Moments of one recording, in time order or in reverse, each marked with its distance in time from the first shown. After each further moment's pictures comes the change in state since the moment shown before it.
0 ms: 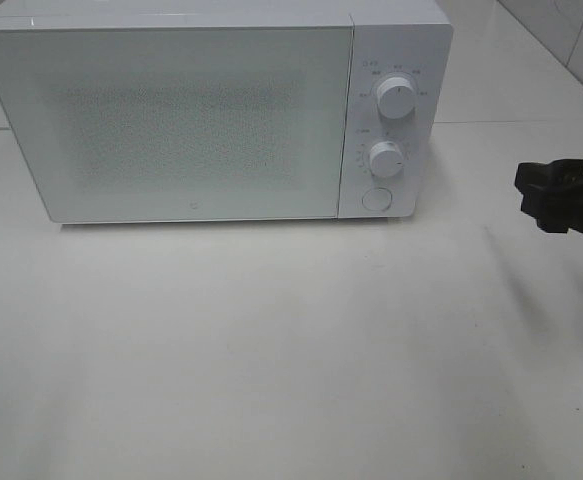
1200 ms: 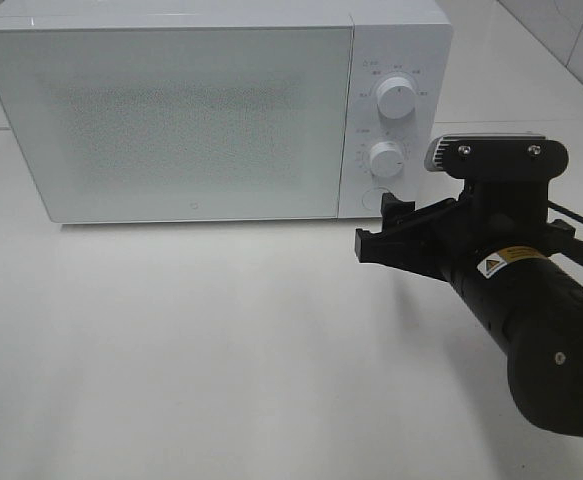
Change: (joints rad) left arm 0.000 0.000 0.000 0.000 0.000 0.000; right arm 0.702 0.426 -0.138 0.870 -0.475 -0.393
